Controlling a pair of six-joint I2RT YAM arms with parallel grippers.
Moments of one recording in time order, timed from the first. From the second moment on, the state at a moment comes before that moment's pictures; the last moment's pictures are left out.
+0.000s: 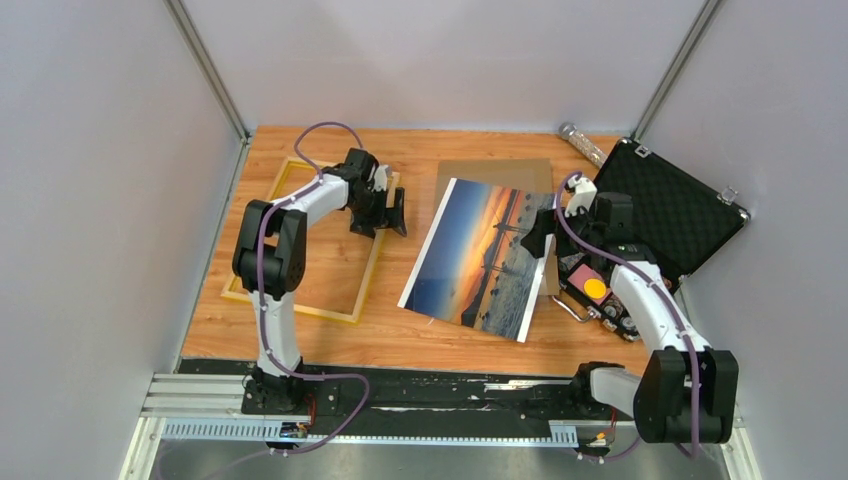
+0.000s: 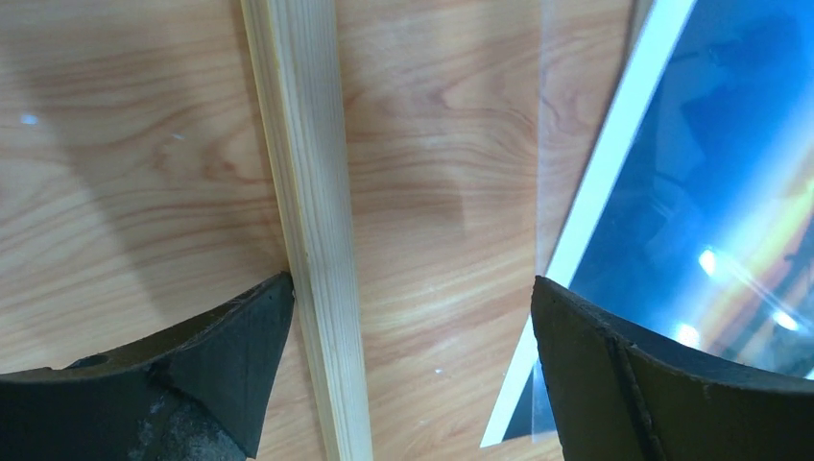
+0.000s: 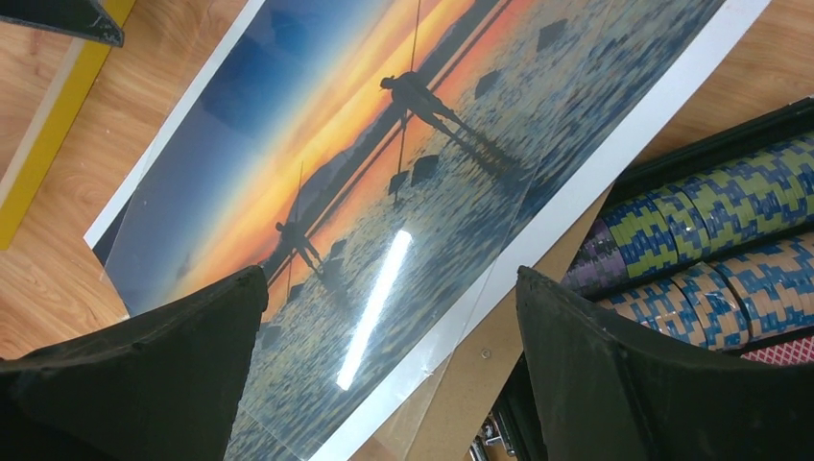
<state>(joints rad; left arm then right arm) -0.31 2.03 1.48 -0.62 0.31 -0.25 0.01 1.16 0.77 -0.26 -0.47 -0.02</state>
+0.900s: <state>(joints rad) -0.44 1.83 1.37 -0.41 0.37 -0.17 -0.06 1.23 0.77 -0.36 -0.62 -0.02</state>
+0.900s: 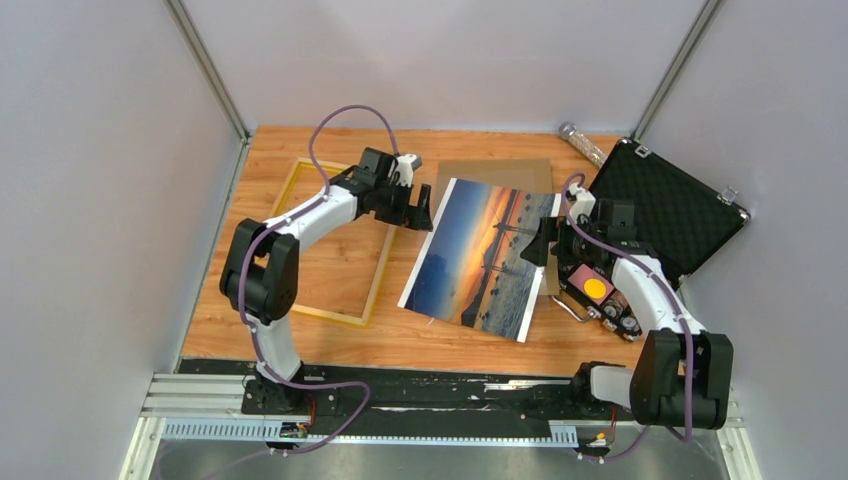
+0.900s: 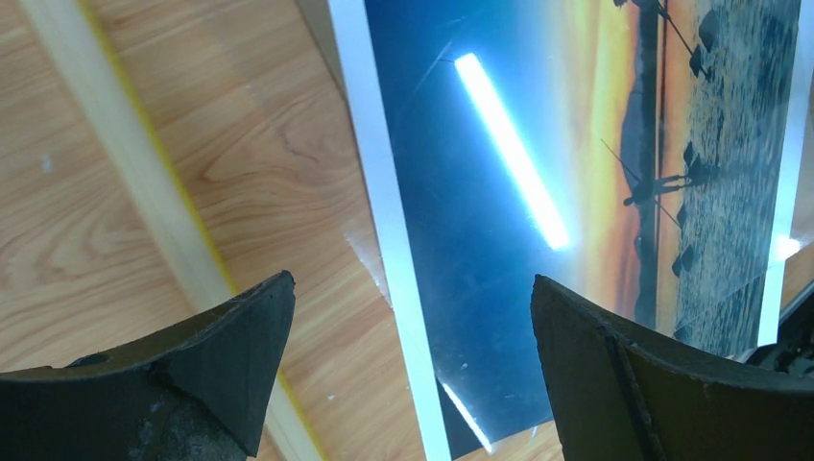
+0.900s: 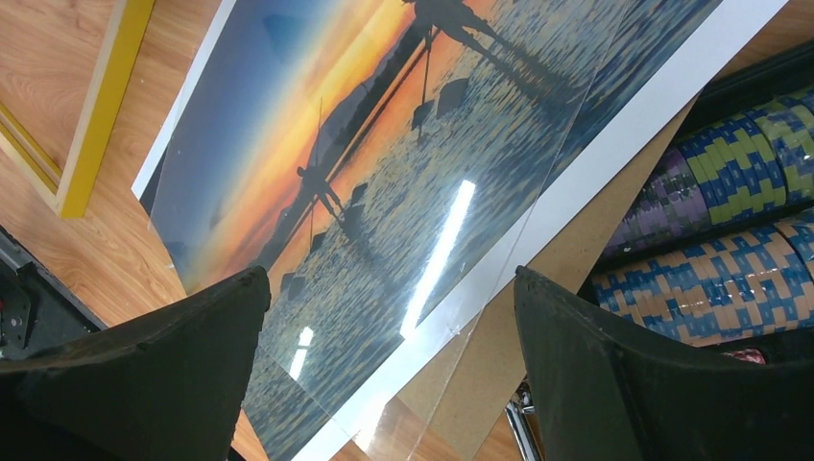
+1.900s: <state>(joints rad) -0.47 2.03 1.40 -0.36 0.44 -0.31 -0.06 1.31 0.77 -0.38 -0.63 -0.02</state>
